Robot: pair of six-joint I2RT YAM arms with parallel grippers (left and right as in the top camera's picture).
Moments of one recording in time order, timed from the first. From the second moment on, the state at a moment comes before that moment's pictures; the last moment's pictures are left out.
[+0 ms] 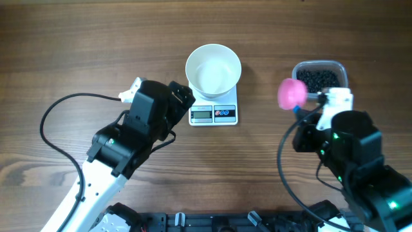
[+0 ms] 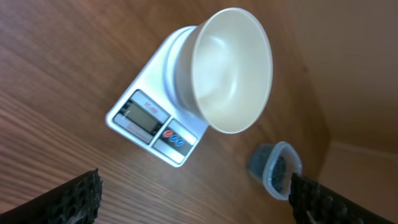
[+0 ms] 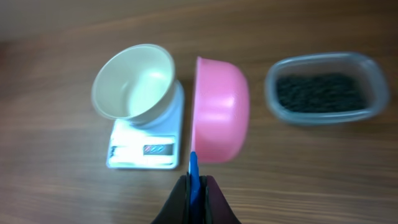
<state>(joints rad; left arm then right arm) -0.51 1.11 1.01 -0.71 -0.06 -1.30 0.40 0.77 1.07 -0.95 0.15 0.39</state>
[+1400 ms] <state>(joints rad) -0.51 1.15 1.01 -0.73 -0.06 -1.28 0.40 0.77 1.25 -1.30 0.29 0.71</state>
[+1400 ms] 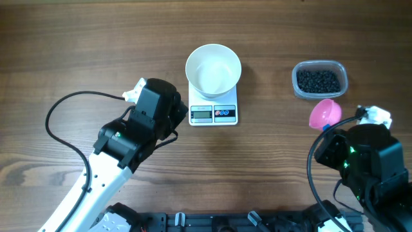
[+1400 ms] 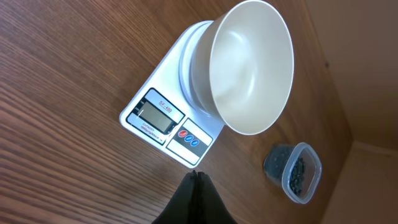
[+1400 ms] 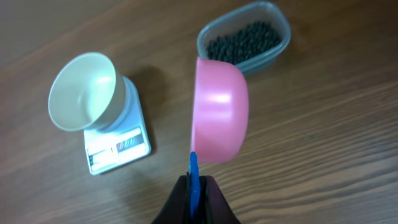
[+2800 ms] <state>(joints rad) -0.76 1.68 1.01 -0.41 -0.18 -0.65 0.40 0.86 1.26 -0.98 0.52 0.64</state>
